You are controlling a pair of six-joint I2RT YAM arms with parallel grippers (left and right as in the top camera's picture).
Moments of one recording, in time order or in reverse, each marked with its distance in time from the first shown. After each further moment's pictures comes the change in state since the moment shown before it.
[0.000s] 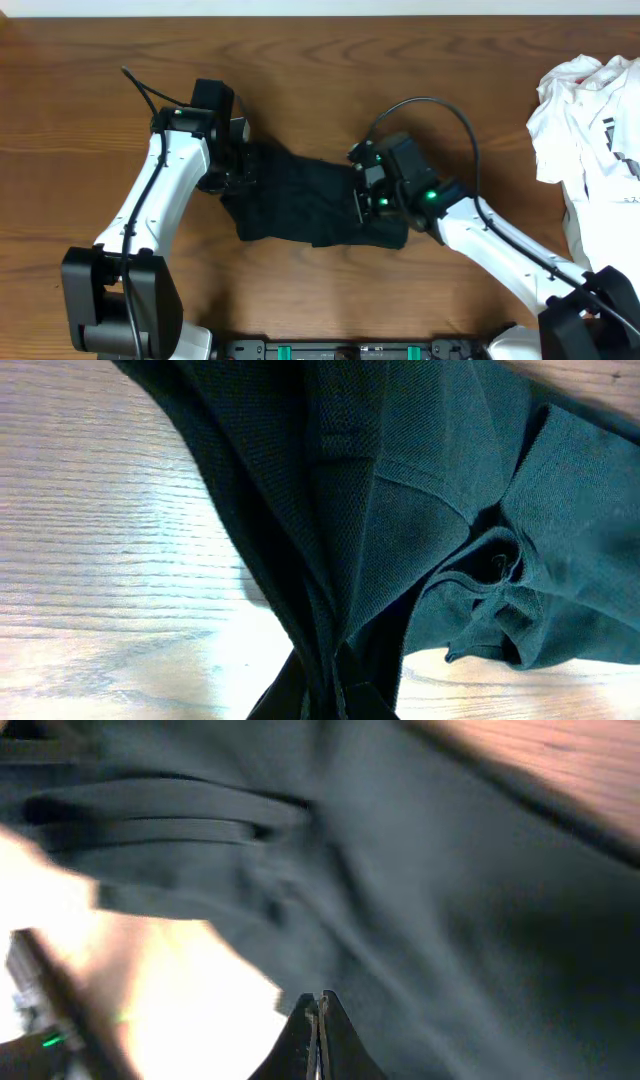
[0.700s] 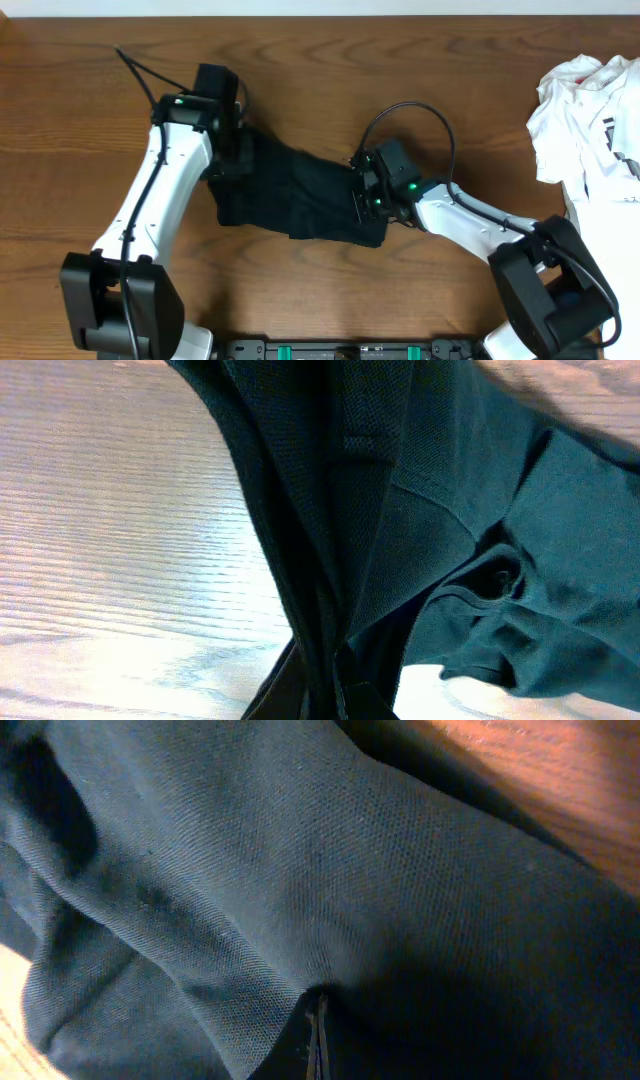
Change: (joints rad) left arm -0.043 0.000 0.104 -0.045 -0.201 0.000; right arm -0.010 0.219 0.000 0.085 0.122 -0.037
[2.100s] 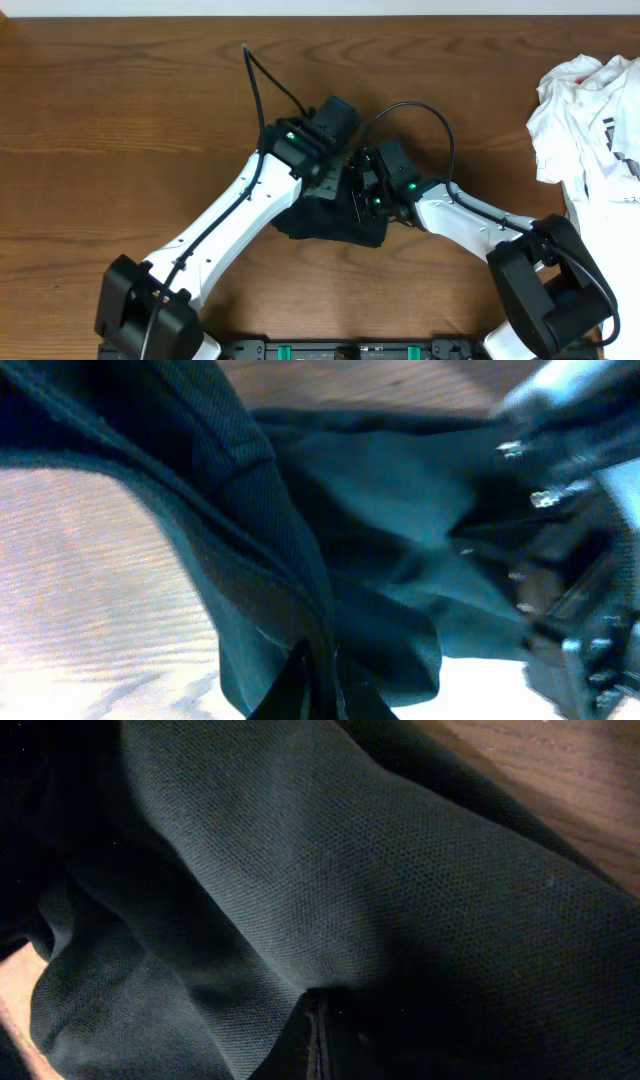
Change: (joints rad) left arm -0.476 0.000 0.041 0.062 -0.120 -0.156; right arm -0.002 0.003 0.000 0.017 -0.016 -0.003
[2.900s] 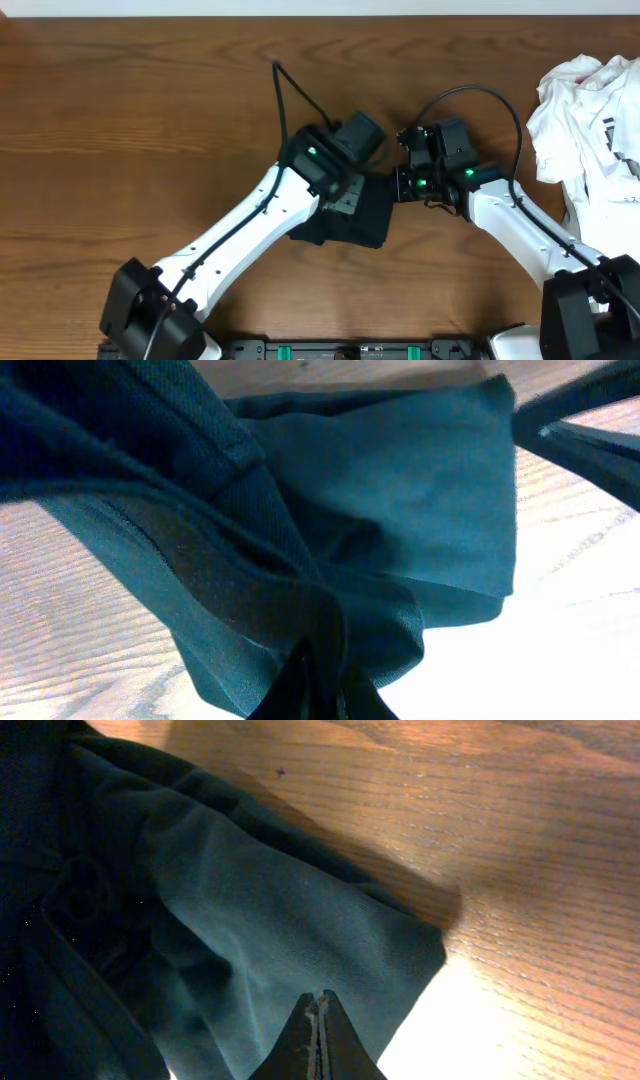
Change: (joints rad) left arm -0.108 0.000 0.000 0.006 0.030 -0.010; right arm -0.234 -0.185 0.003 -0.162 -0.082 -0.041
